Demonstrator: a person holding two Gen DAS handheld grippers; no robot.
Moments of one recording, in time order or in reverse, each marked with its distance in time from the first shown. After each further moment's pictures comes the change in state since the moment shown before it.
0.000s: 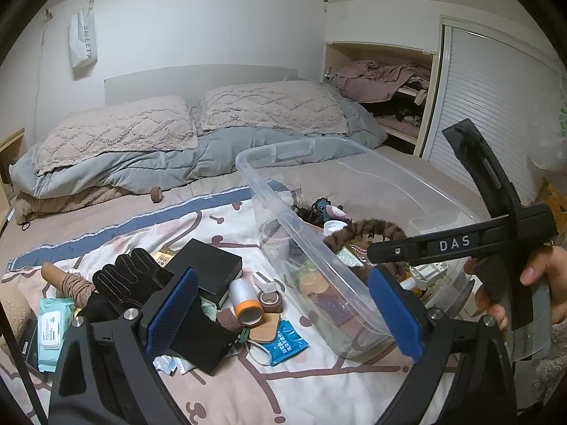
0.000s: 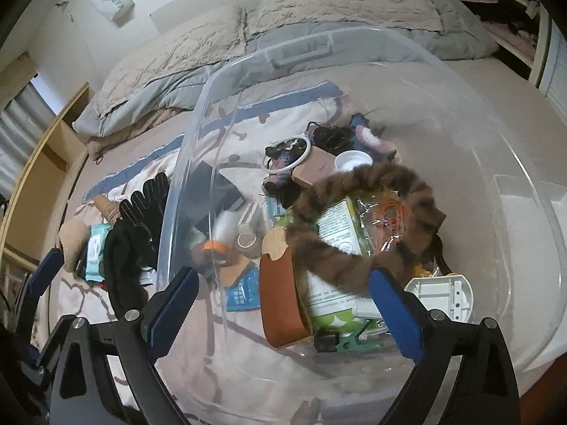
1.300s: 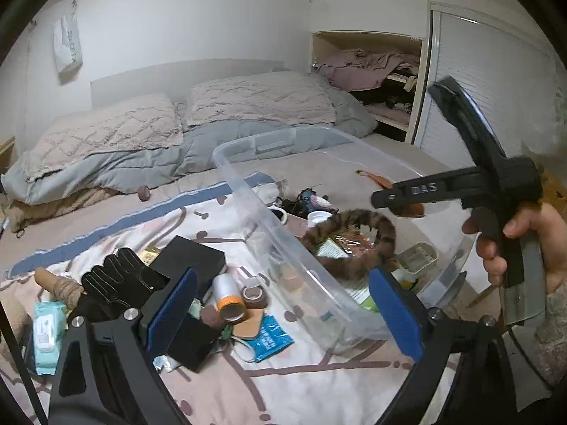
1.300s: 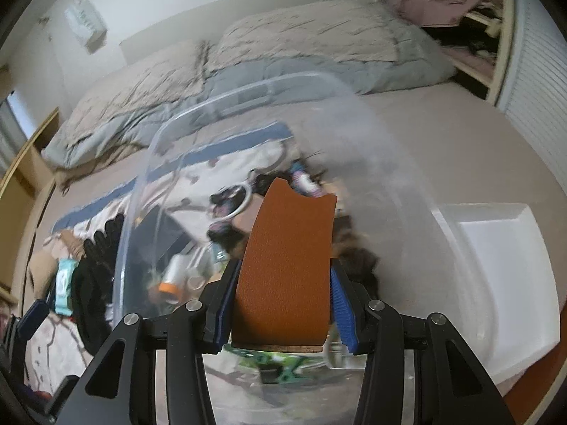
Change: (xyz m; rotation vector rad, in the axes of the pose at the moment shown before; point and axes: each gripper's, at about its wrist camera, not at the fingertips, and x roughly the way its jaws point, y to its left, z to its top) left arm 0.009 -0.028 0.002 0.039 0.029 -0.004; right arm -0.011 -0.020 0.028 -0.015 -0.110 -0.136
